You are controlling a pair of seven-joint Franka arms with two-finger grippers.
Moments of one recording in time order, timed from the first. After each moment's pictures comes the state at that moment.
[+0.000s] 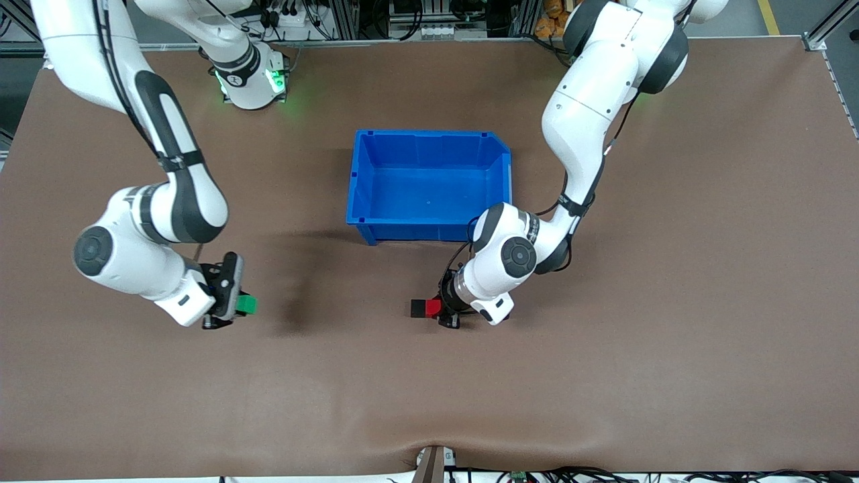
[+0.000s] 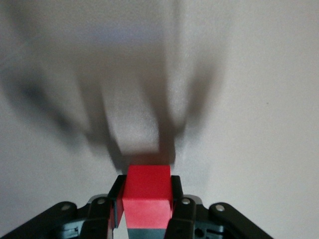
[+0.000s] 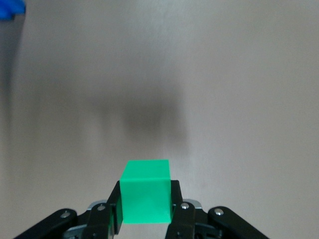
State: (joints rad) left arm -0.58 1.04 -0.05 -1.18 -0.42 2.47 -1.85; right arm 0.15 0.53 -0.01 -1.69 0.23 2.26 -1.51
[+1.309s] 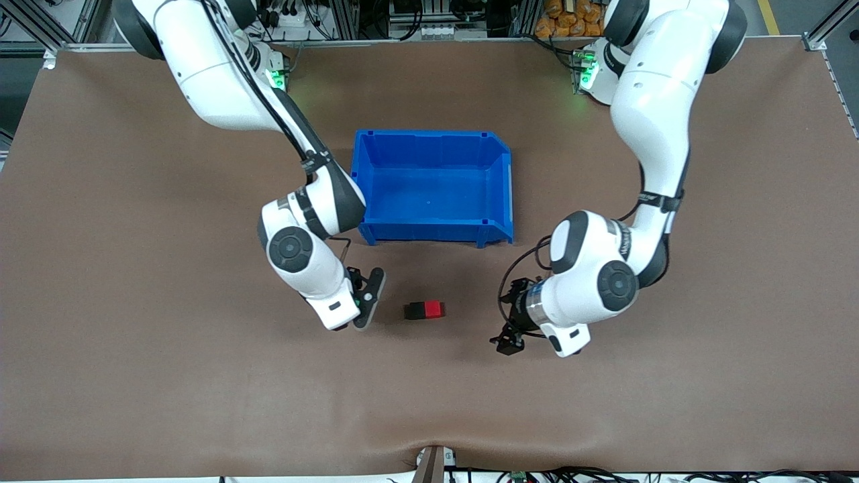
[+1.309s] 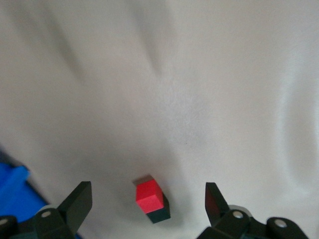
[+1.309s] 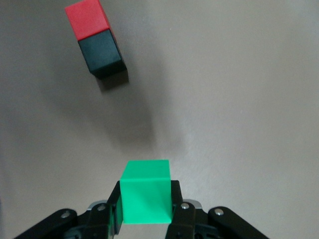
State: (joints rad) left arm -0.37 0.84 -0.03 -1.15 -0.36 2.07 -1.44; right arm 0.49 0.81 -0.01 -1.34 0.02 2.26 -0.84
